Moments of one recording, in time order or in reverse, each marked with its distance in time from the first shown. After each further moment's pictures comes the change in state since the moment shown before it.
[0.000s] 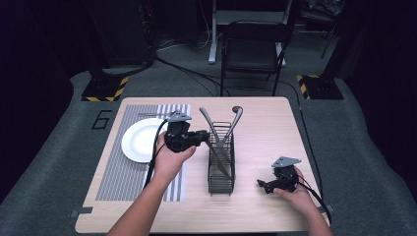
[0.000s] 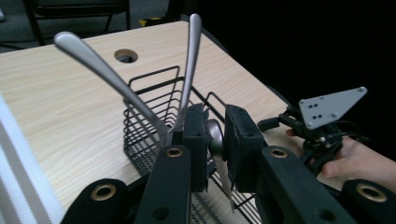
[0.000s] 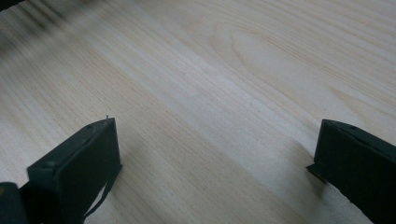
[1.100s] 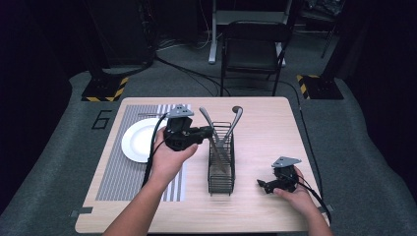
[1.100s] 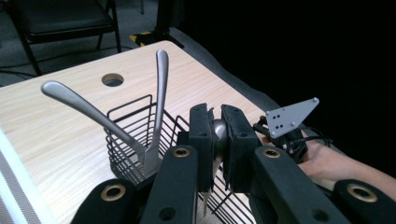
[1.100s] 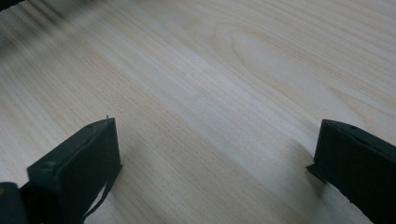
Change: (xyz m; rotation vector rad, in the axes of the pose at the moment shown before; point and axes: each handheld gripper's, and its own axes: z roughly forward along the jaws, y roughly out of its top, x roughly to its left) left arm -0.032 0.026 -0.031 -0.032 -0.022 0.064; right arm 0.000 0.000 0.000 0.001 0.002 -0.001
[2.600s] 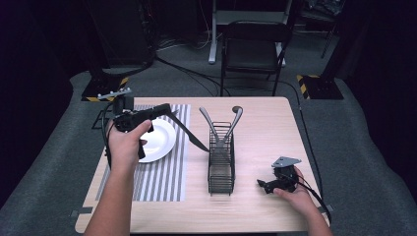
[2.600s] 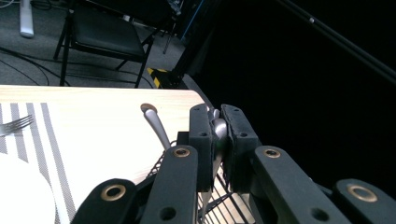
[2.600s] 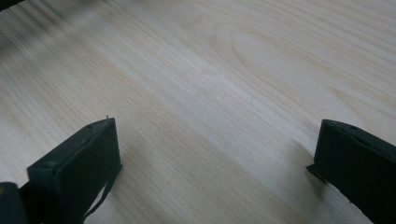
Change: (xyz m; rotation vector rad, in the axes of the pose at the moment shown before) left arm 0.085 0.007 -0.083 -0.225 0.022 -0.337; right arm 0.000 0.000 0.000 -0.001 -0.002 0.001
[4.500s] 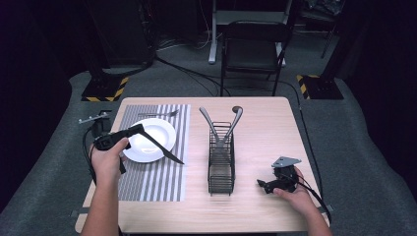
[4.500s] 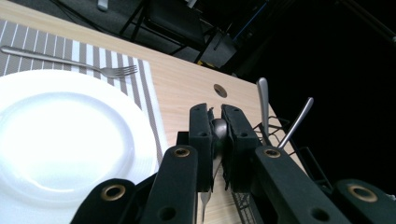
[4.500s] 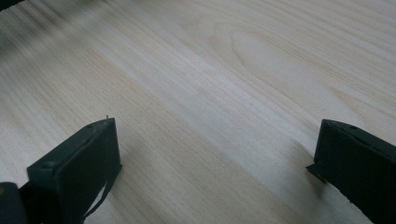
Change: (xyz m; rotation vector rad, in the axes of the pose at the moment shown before) left arm 0.094 -0.056 -0.028 -0.004 0.197 -0.172; right arm 0.000 0.000 0.000 0.000 0.001 0.001
